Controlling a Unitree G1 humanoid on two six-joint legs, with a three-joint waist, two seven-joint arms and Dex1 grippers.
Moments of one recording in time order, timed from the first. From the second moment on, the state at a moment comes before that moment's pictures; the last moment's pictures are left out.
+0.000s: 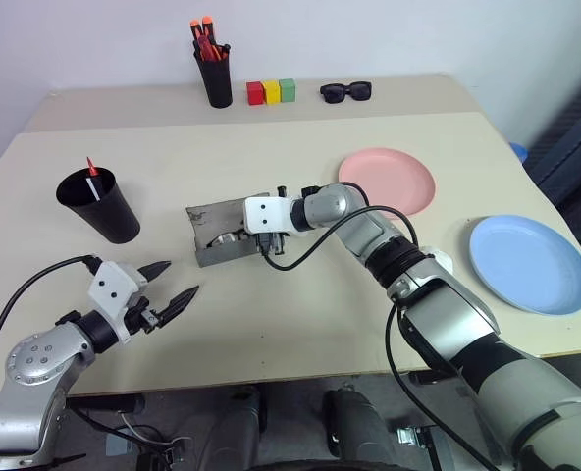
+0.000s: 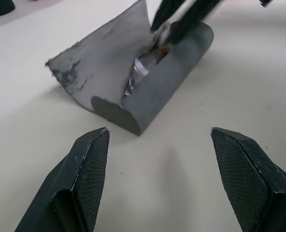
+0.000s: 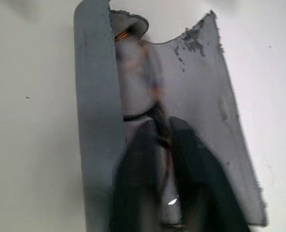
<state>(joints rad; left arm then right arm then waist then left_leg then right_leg) 0.21 0.63 0.29 -0.39 -0.35 0.25 -0.73 -1.10 -0.16 0.52 0.83 -0.25 -0.18 0.89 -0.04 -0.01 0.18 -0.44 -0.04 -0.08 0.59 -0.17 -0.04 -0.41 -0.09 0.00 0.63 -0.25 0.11</state>
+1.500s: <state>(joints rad) -0.90 0.55 -0.10 0.51 -0.16 0.78 -0.73 -0.36 -0.63 0.10 -0.36 0.04 0.45 0.87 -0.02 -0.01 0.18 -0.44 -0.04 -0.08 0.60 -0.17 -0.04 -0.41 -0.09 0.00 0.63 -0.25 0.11</state>
